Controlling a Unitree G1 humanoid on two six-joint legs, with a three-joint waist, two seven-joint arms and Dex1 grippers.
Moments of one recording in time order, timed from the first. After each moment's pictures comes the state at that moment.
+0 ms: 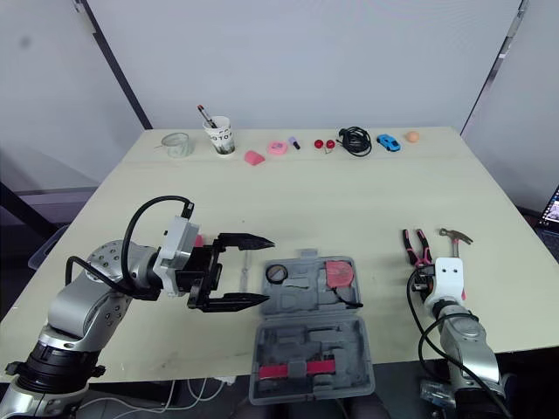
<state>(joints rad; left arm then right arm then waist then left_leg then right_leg) -0.27 0.73 0.02 -0.32 -0.60 0.30 -1.28 -0.09 -0.26 -0.19 0.13 0.18 0.31 0.18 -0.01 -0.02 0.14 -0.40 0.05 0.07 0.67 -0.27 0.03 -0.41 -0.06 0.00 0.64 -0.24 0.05</state>
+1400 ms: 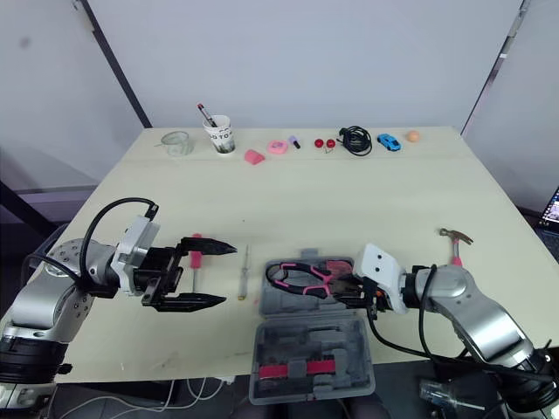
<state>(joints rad) -0.24 0.86 0.12 -0.08 -0.62 0.22 -1.52 -0.30 -0.73 0.29 -0.41 0.29 0.57 0.93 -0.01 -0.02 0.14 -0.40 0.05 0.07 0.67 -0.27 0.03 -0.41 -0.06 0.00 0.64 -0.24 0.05</state>
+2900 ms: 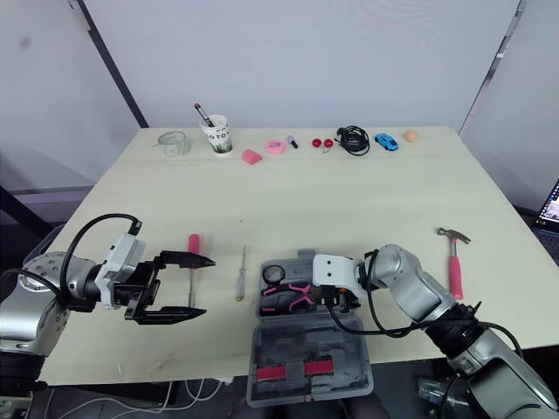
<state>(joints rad) -0.15 0.92 0.15 0.01 -0.55 0.09 -1.54 -0.57 -0.54 0.57 -0.02 -0.09 0.39 1.11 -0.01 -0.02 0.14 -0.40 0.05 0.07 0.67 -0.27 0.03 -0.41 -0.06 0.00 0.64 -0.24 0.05</state>
